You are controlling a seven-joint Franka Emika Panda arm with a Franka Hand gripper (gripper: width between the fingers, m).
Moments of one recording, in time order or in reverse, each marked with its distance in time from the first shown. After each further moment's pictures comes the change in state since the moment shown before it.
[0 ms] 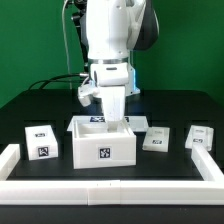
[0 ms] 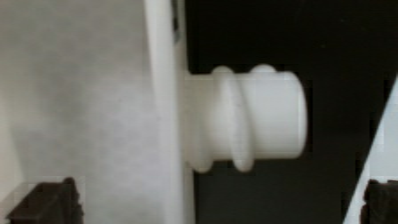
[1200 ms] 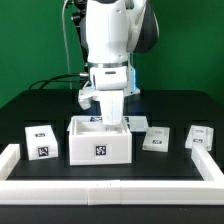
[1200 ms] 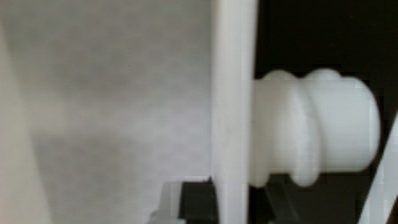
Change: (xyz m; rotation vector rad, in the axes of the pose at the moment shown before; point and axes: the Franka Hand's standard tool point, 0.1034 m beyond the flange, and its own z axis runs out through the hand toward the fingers) arm -0.001 0.000 0.001 0.002 0.000 0.014
